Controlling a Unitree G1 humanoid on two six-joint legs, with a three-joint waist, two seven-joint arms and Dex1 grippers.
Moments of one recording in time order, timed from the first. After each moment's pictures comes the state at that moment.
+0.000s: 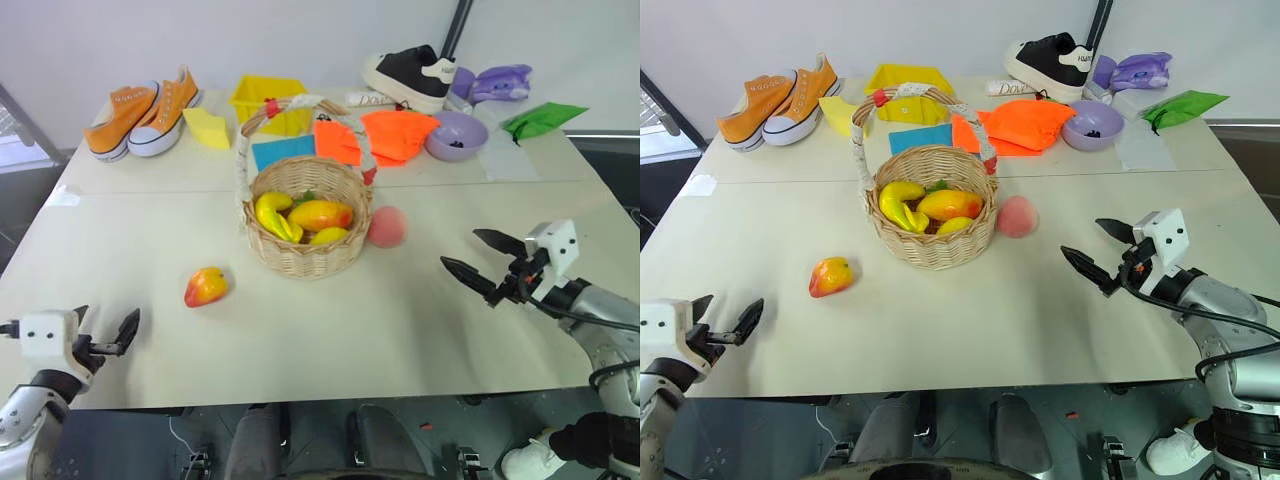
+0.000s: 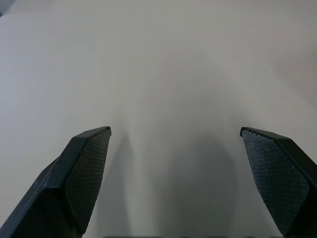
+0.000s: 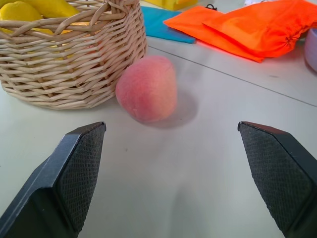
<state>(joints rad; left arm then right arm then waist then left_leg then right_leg) 0.38 0.46 0.57 -0.26 -0.39 0.27 -0.45 -0.02 -0.70 -0.34 -0.25 0.52 0.42 0.80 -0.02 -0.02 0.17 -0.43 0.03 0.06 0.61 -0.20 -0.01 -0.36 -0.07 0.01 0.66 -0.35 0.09</state>
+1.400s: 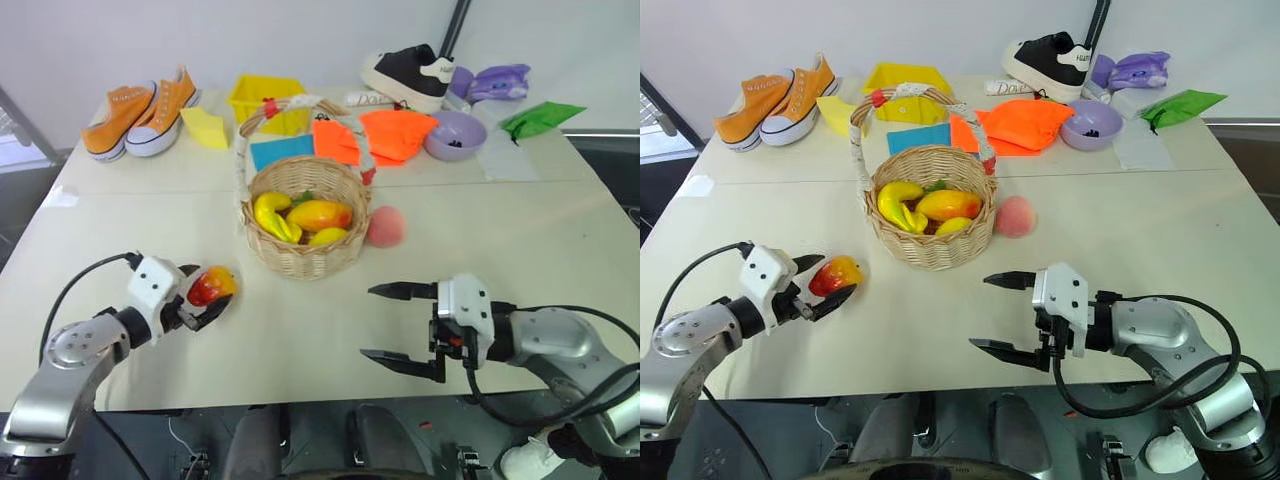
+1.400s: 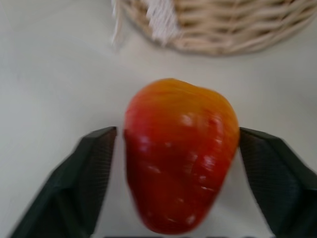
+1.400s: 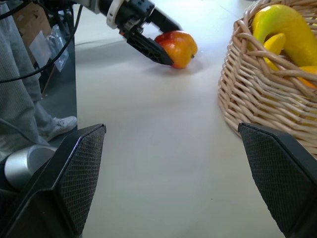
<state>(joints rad) 0.13 0.71 0.19 -0.35 -0.34 0.44 -0.65 0.04 -0.77 -0.02 -0.67 0.55 0.43 0.95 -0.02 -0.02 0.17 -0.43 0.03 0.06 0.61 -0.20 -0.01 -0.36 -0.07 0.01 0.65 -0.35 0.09</state>
